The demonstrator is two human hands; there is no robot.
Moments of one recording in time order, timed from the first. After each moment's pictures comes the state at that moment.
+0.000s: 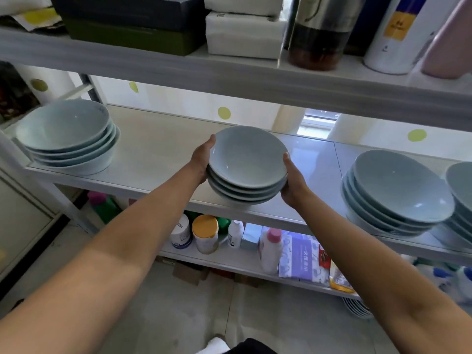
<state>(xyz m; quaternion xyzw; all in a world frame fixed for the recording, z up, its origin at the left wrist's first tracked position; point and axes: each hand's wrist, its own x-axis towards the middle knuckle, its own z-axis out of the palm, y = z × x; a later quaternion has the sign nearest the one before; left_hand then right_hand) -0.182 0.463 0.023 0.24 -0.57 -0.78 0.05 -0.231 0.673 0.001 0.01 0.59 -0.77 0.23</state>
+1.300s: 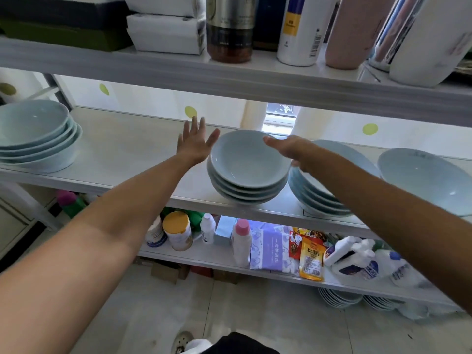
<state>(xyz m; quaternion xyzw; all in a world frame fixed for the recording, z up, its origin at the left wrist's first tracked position) -0.201 0.553 0.051 0.17 -0.96 -0.23 0.05 -0.224 0.782 0.121 -0.04 0.91 -0.37 0.18</state>
